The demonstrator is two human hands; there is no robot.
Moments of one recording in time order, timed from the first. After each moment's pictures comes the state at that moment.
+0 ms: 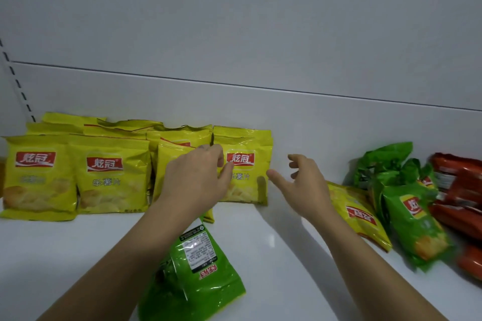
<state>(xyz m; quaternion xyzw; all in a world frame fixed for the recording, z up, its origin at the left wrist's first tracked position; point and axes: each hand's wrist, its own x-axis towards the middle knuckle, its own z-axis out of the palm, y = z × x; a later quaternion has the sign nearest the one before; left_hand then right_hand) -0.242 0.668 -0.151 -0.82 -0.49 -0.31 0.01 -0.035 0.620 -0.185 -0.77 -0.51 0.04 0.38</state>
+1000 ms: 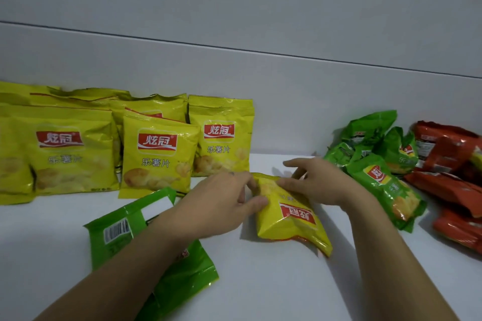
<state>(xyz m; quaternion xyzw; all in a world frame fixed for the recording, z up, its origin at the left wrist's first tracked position) -0.201 0.636 -0.204 -0.92 -0.31 -0.16 -0.21 0.014 0.573 -0.174 -0.79 -0.57 0.18 0.12</state>
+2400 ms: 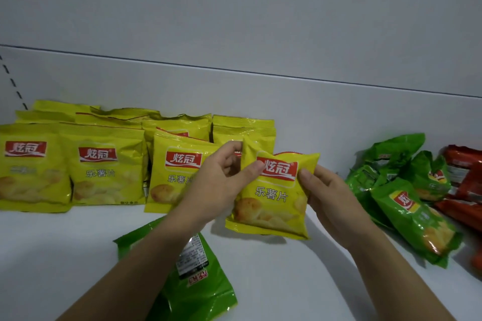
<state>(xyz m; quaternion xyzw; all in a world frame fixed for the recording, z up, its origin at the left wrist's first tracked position) -0.217 0.650 -0.169 -0.64 -0.27 -0.44 -0.56 -0.027 0.574 -0.178 -0.47 -0.49 0.44 0.59</state>
